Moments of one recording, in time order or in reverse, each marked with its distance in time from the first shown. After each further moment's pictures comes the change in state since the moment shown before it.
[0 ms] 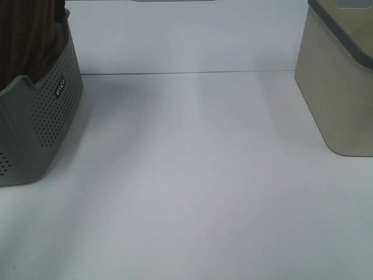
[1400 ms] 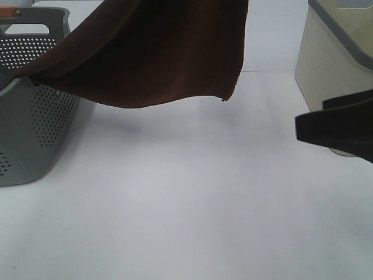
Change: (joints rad) left arm -0.468 -0.023 0.000 -0.078 0.083 0.109; right arm 0.000 0.901 -0.007 1.078 -0.190 -1.119
